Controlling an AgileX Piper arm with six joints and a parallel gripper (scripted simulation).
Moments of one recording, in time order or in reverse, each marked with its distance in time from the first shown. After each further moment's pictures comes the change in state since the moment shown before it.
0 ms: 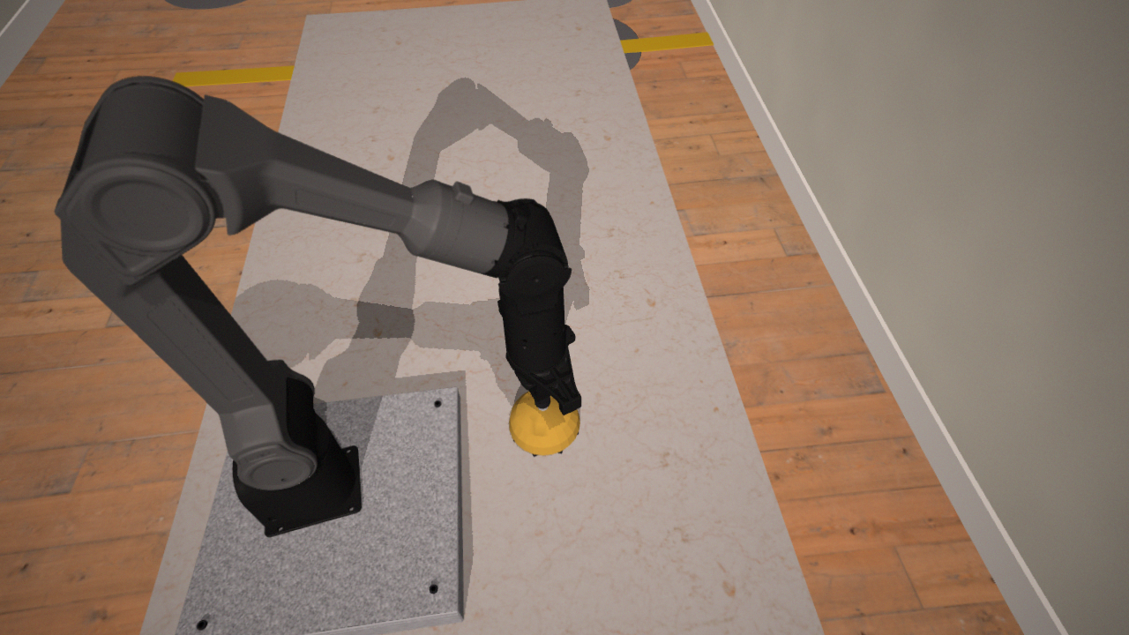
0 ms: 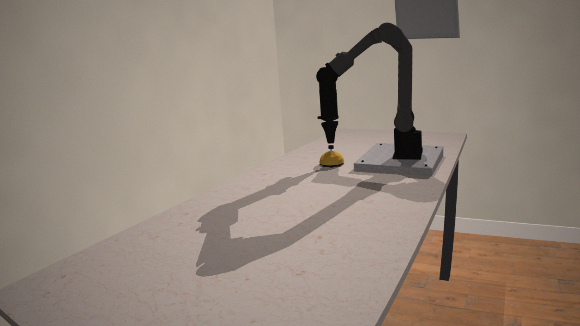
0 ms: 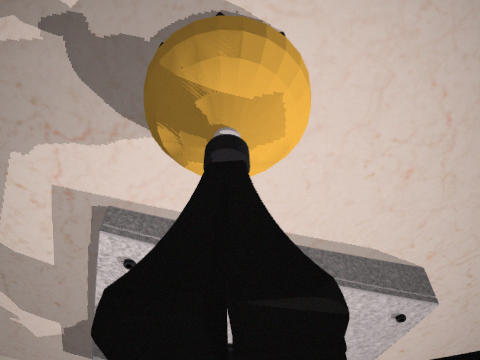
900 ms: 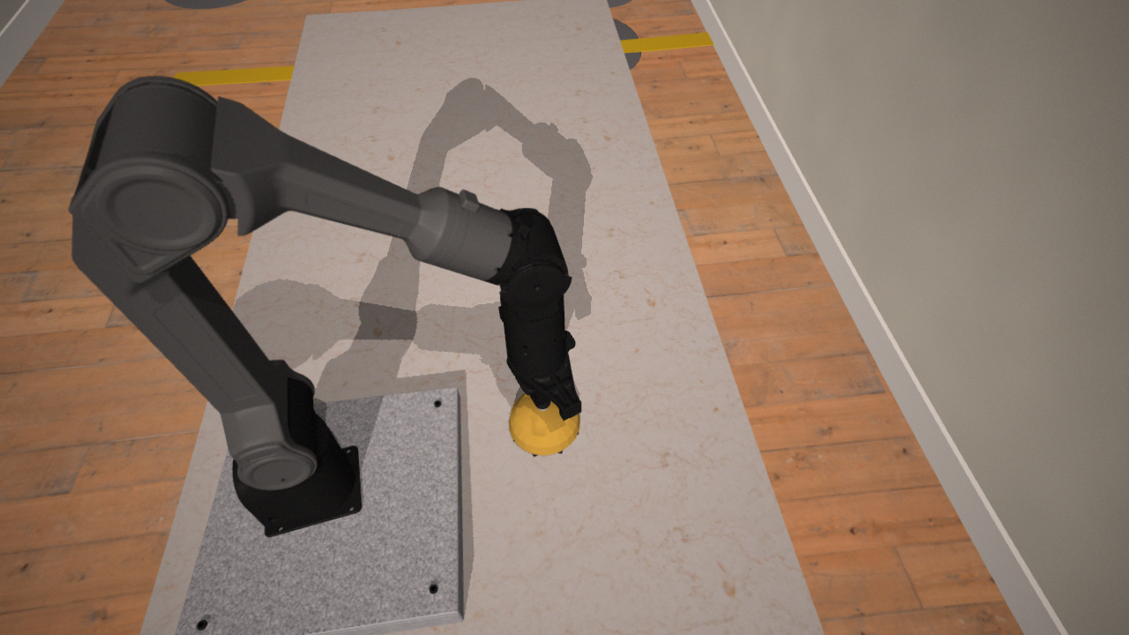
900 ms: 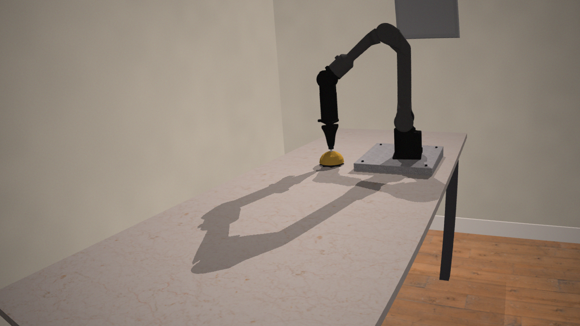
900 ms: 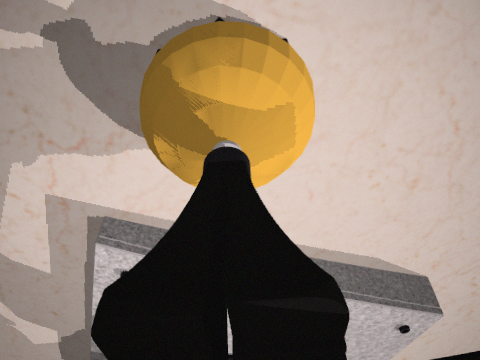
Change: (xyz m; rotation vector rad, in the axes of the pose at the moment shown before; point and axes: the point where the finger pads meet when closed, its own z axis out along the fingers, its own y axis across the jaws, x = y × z) arm 0.000 0.000 0.010 0.000 0.001 0.000
